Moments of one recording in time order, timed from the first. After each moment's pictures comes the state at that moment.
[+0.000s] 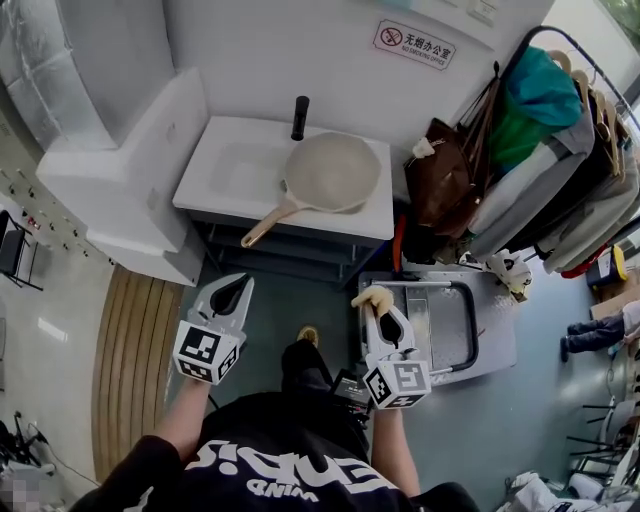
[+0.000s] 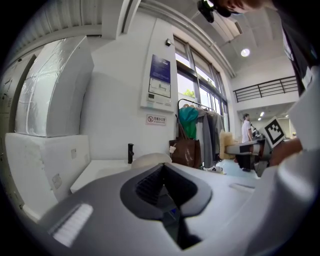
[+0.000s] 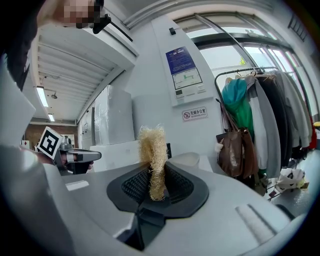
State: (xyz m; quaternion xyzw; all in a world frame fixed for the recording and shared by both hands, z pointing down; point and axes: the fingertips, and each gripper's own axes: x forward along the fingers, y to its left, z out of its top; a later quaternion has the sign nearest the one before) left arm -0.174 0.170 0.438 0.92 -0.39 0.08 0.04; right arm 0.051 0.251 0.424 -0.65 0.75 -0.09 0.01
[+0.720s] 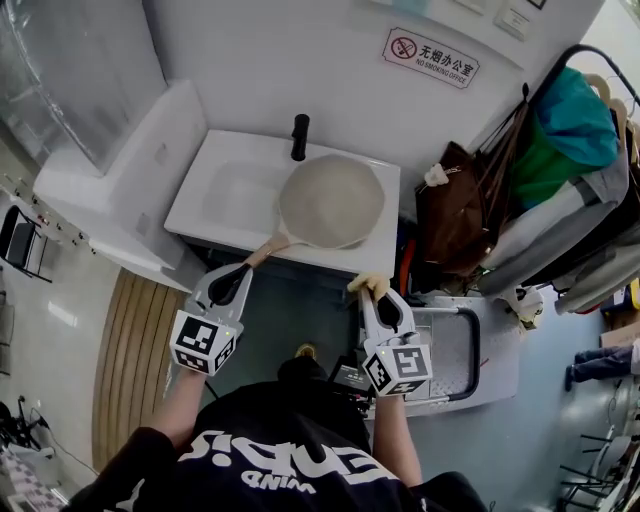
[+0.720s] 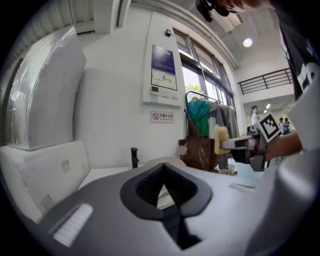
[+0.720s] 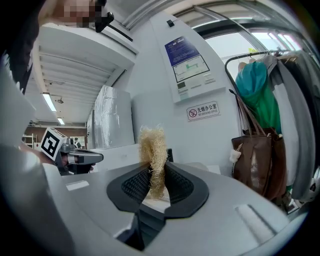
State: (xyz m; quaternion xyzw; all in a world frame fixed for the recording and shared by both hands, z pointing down) left arm -0.118 0.049 0.420 0.90 -0.41 0.11 0.02; right arm 0.102 0.099 0.404 -0.60 0.79 -0.09 0.01
